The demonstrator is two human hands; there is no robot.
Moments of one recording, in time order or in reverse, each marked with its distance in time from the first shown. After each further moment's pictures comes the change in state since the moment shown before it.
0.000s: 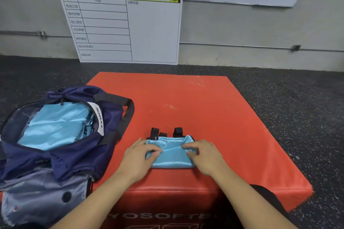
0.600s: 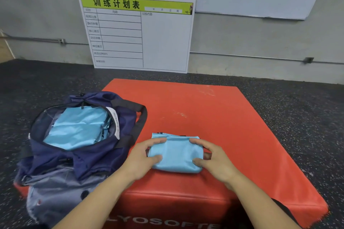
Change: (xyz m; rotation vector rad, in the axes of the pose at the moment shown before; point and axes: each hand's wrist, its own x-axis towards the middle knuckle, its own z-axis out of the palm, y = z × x) left_hand -0.009 0.004 -0.037 -0.568 0.058 -0.063; right_hand -0.018 -0.026 -0.022 0.789 -0.082 -0.061
